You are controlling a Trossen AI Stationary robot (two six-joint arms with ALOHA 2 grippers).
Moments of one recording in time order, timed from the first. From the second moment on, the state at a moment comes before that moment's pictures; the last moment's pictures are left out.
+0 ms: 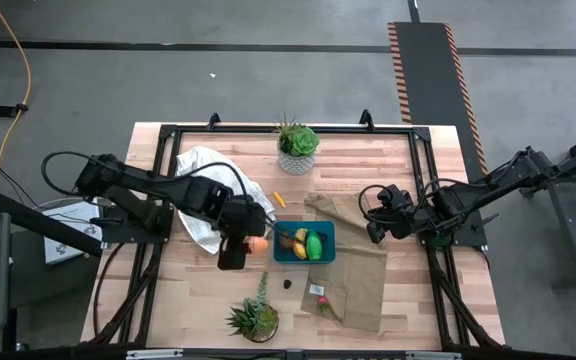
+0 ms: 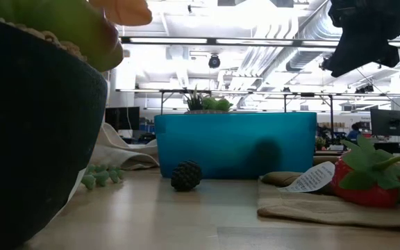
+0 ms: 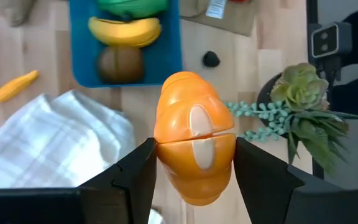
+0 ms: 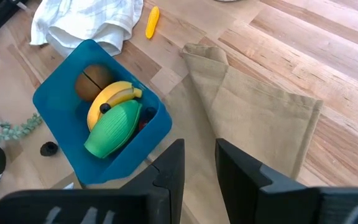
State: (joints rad) left arm -0.13 1.56 1.52 -1.14 0.07 -0.23; right arm 0.39 0.96 0.77 -0.80 0.51 1.12
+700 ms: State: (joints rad) left arm 0.05 1.56 1.69 -1.31 0.09 -0.06; right arm 0.39 0.96 0.77 -0.79 0.51 1.13
